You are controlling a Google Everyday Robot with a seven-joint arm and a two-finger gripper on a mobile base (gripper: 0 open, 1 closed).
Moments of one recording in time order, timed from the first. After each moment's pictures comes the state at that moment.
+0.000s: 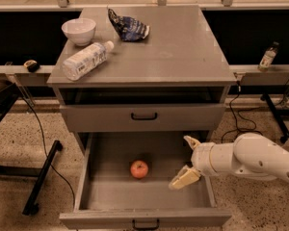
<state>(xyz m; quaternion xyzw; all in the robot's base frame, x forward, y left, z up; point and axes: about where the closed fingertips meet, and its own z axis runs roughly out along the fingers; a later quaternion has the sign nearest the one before) 0.501 -0.126 0.604 -0.53 0.75 0.16 0.37</state>
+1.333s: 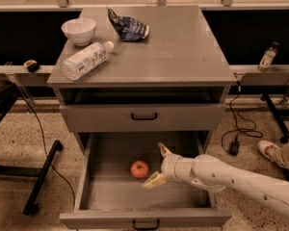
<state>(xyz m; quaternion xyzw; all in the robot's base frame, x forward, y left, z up) 0.567 -0.040 0.472 -0.53 0.70 0.15 0.45</state>
